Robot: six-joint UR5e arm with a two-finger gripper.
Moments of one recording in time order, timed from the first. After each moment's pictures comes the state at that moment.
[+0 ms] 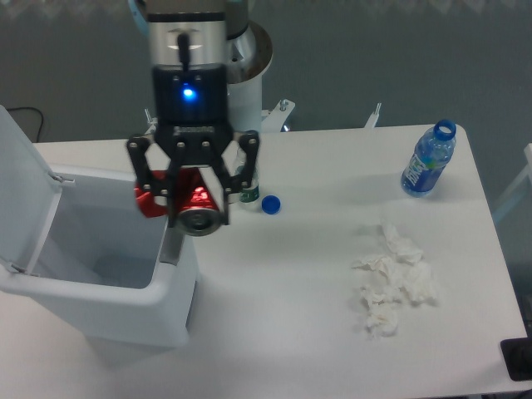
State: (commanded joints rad) arm 2.20 -1.72 -1.41 -0.91 1.41 0.14
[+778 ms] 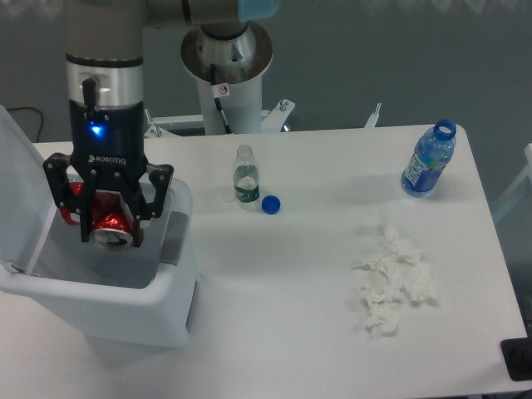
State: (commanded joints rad) arm 2.11 -1.76 -1.46 -0.91 1.41 0.15
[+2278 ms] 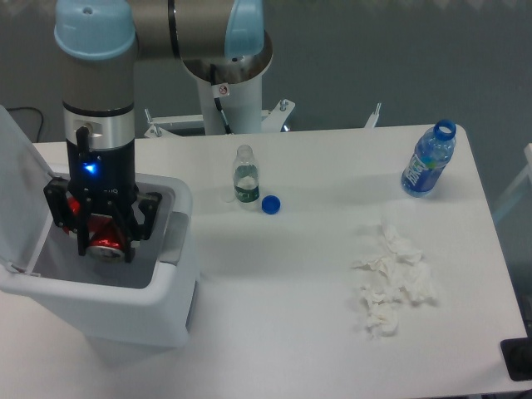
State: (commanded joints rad) arm 2.08 -1.80 -1.50 -0.91 1.41 0.18
